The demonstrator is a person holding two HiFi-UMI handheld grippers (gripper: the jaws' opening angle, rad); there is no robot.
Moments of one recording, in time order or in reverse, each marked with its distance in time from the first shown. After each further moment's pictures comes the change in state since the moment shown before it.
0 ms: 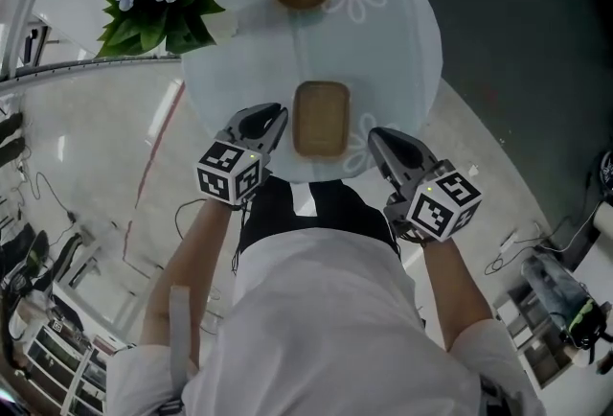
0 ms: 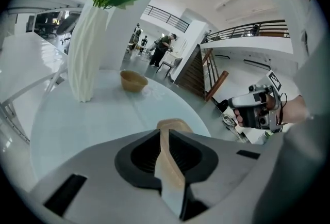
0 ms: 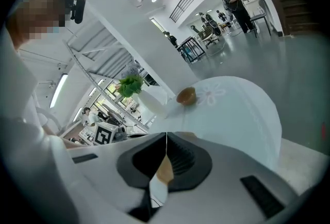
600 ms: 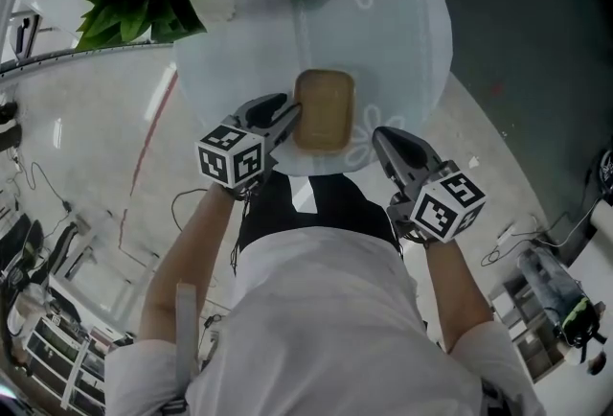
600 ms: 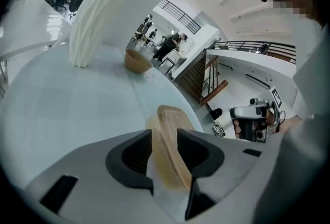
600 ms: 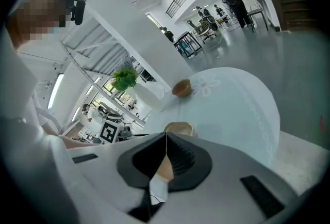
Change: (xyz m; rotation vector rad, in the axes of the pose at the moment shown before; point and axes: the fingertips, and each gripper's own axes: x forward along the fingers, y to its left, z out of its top) left arm 0.030 0.001 -0.033 -0.190 0.043 -0.098; right arm 0.006 -0.015 -0.025 0.026 0.048 -0.016
